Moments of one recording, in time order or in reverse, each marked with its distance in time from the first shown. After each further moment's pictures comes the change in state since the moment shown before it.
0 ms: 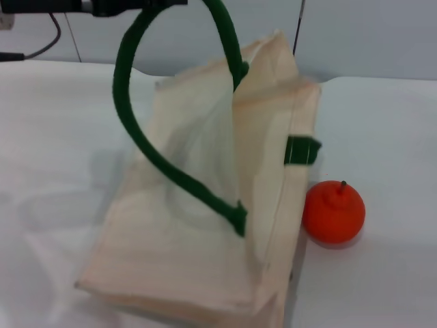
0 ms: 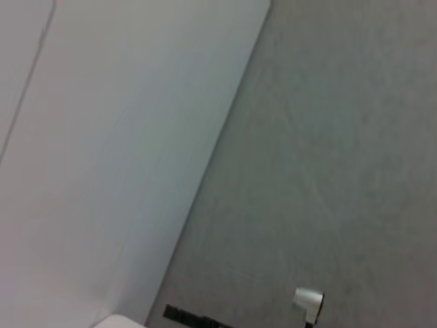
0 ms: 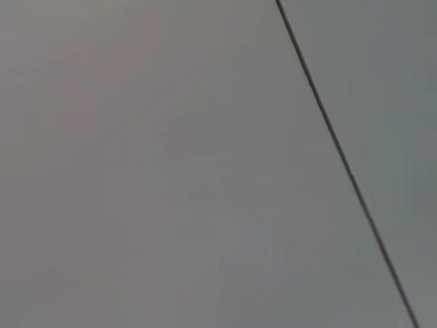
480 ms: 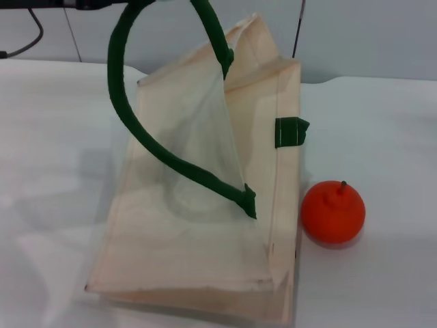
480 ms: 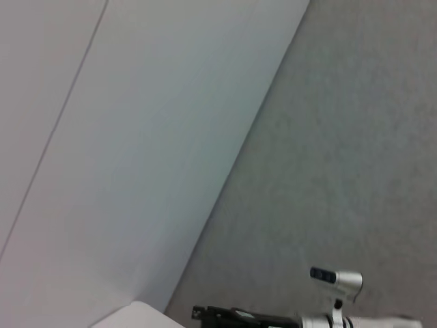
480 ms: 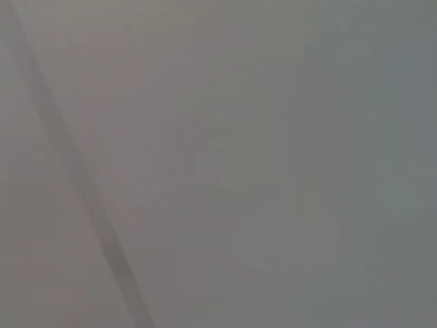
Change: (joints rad) left arm 0.013 0.007 0.001 -0.050 -0.002 0.002 -0.071; right arm -0.017 -0.067 -0.022 -0.320 -0.748 0.329 0.537
